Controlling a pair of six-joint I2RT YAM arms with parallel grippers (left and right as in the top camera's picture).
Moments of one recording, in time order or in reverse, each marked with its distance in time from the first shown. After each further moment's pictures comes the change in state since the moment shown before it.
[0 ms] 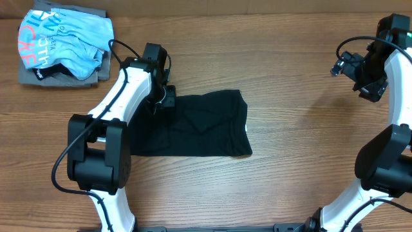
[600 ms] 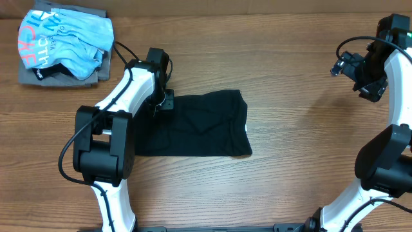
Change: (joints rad) left arm 0.000 0.074 0.000 0.015 -0.103 -0.013; right arm 0.000 0.000 0.000 0.000 0.001 0.000
